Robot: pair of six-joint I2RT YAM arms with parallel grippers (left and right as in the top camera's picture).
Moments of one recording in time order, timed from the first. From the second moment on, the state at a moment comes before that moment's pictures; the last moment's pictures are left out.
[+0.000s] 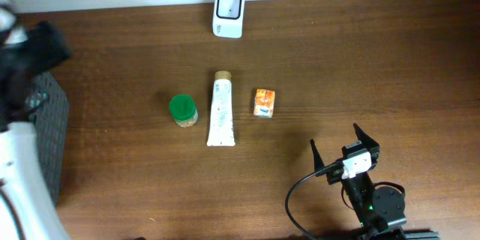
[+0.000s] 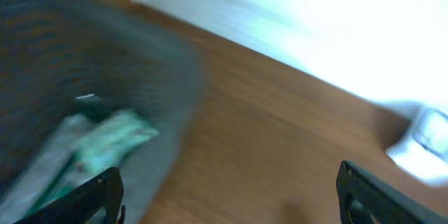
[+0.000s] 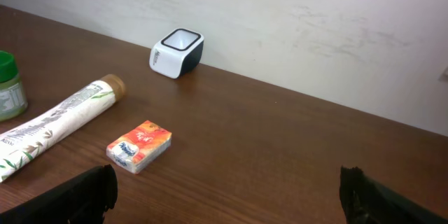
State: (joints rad) left arm 0.37 1.48 1.86 -1.00 -0.04 -0.16; right arm 0.18 0.01 0.01 -0.07 -0.08 -0.18
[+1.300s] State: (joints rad) left arm 0.79 2.24 1.82 -0.77 0.11 -0.14; right arm 0.18 0.01 0.01 -0.07 -0.08 -0.18
